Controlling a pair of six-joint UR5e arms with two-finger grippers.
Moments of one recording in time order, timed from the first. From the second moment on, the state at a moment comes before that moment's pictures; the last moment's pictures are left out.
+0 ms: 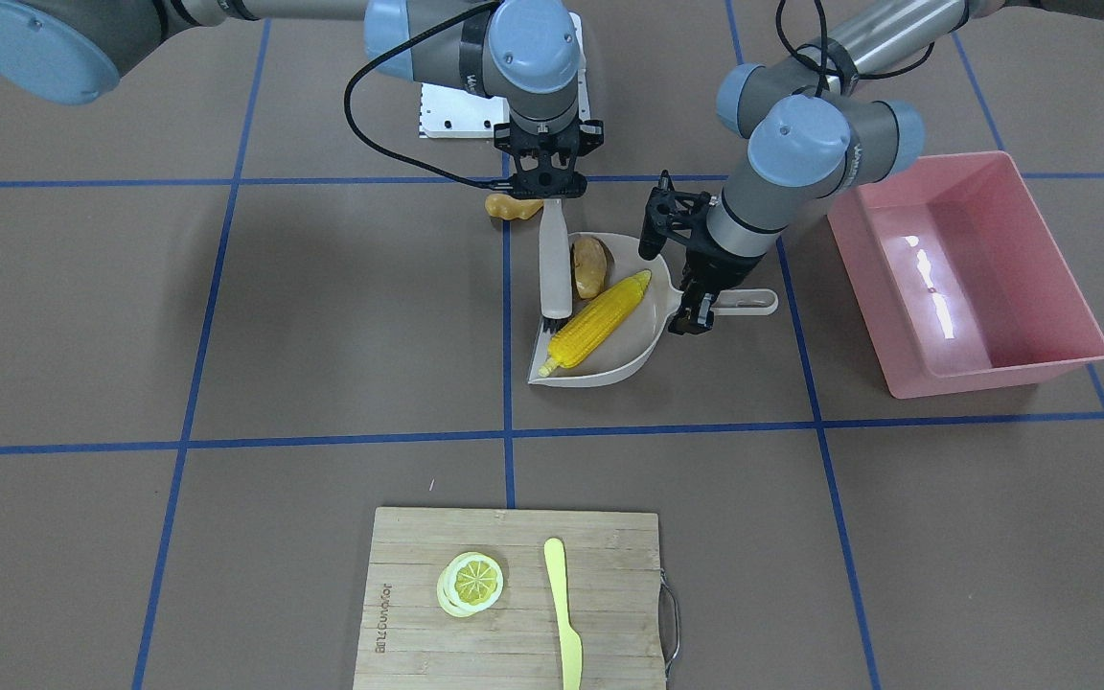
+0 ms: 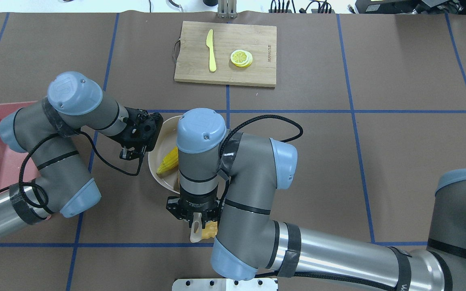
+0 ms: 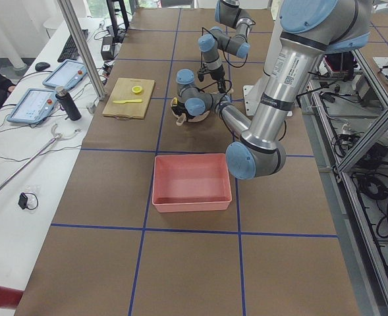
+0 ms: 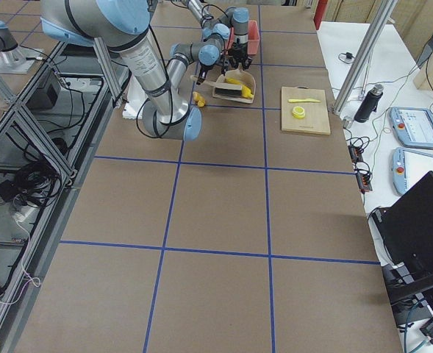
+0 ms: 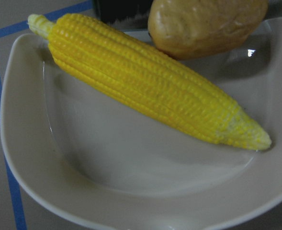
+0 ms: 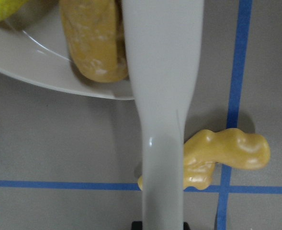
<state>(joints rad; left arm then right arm) -0.66 -2.01 -1.66 -1.93 -2.02 0.68 0.37 -0.66 1.55 -1.71 2.22 1.35</state>
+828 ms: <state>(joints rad) -0.66 -1.98 -1.65 -2.01 -2.05 0.67 0.39 -0.50 1.42 -1.71 2.31 1.41</state>
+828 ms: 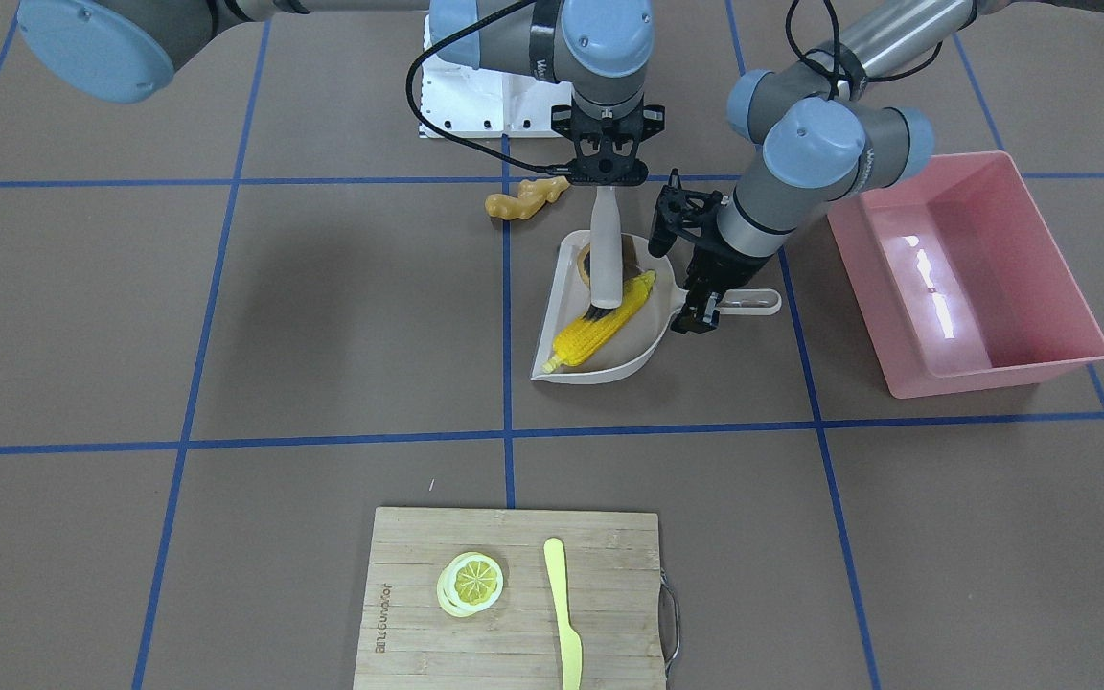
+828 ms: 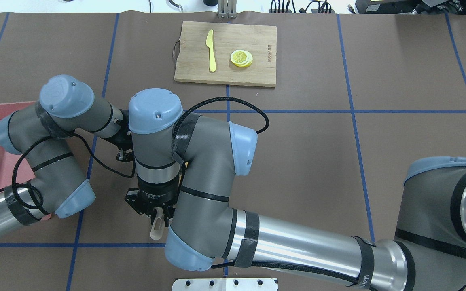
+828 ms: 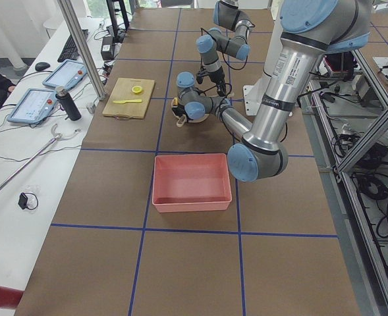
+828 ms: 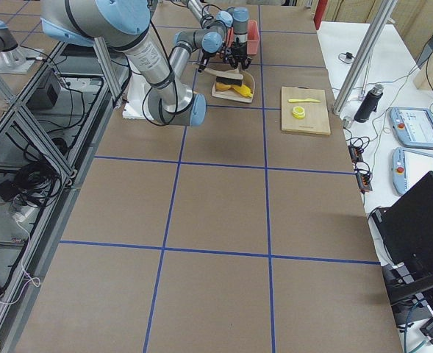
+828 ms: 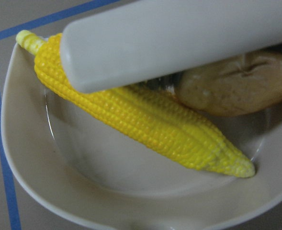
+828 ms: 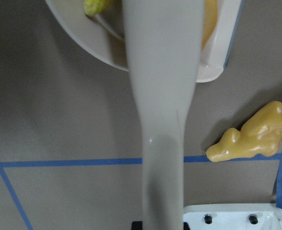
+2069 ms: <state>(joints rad) -0.67 -1.96 -1.63 -2.09 -2.10 0.64 0.42 -0.67 1.76 -2.01 2.37 1.43</state>
